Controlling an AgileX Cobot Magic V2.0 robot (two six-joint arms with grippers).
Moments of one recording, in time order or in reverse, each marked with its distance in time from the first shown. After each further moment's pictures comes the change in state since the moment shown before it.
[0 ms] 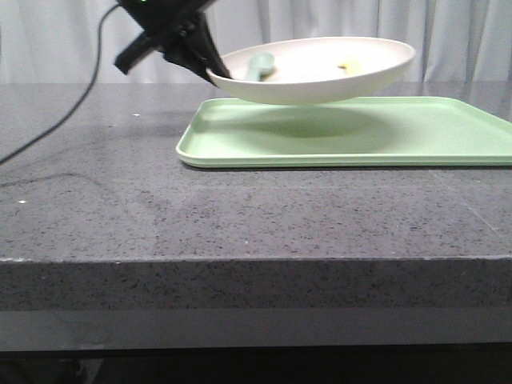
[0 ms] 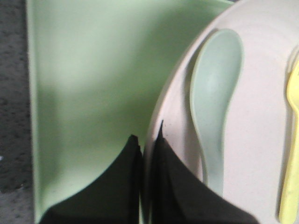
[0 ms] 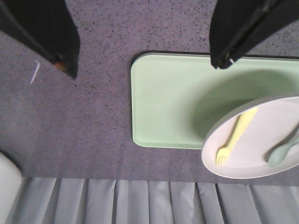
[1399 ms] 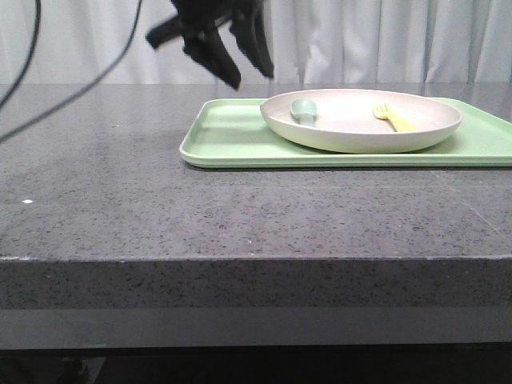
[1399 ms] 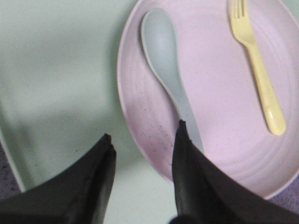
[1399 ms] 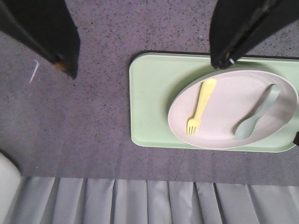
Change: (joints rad) left arm -0.147 -0.099 0.011 0.256 0.041 0.120; right arm 0.000 0.000 0.000 0.000 0.000 0.000
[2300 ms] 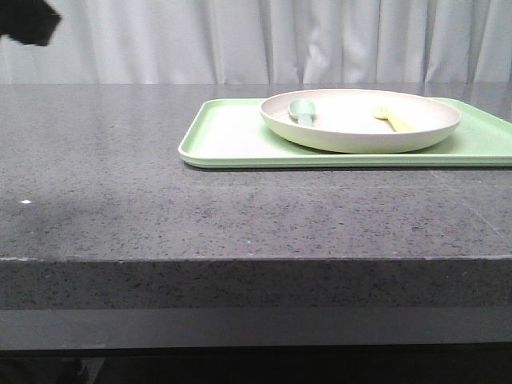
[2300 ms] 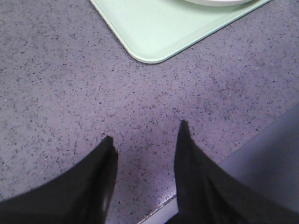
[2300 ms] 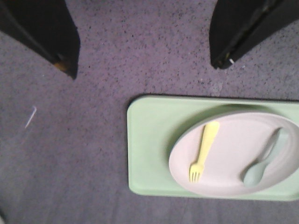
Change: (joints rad) left arm 0.036 -1.034 1.094 0.102 -0.253 0.291; right arm 0.000 0.117 -0.071 0.010 0.188 0.000
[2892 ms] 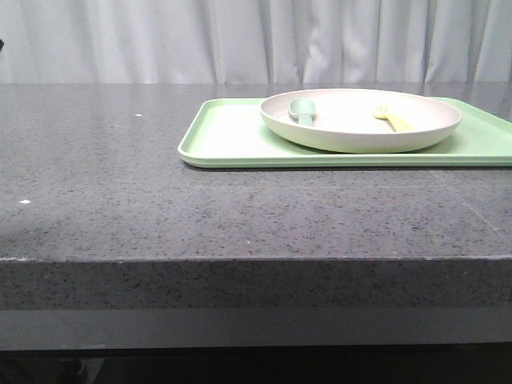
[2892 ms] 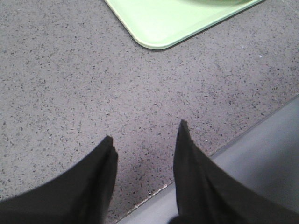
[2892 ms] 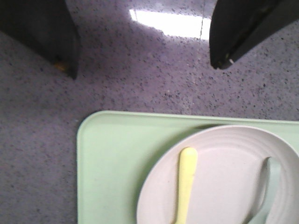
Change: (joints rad) left arm 0.000 -0.133 0.154 0.000 -0.080 0.000; right arm 0.000 0.575 -0.426 0.154 0.272 -0.032
